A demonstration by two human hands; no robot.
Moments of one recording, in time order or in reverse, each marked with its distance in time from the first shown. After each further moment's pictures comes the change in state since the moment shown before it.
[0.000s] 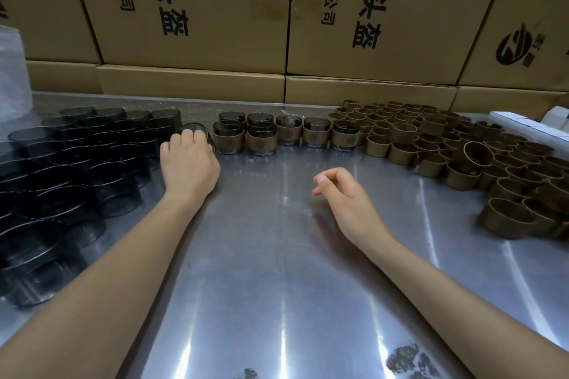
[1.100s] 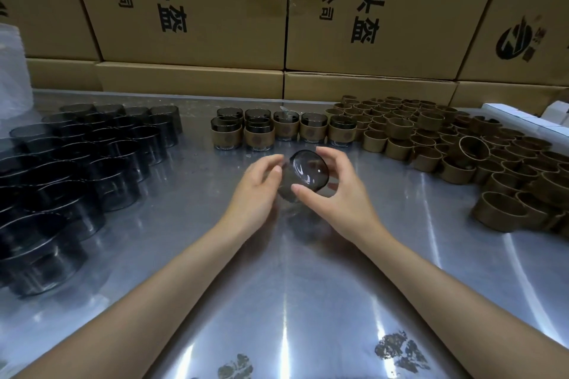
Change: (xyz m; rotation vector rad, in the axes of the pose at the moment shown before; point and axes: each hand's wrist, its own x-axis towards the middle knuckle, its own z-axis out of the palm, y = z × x) left_hand -0.075 0.088 -0.060 -1.225 -0.474 -0.204; right_hand -0.003 -0.002 -0.001 -0.062 0.057 -0.163
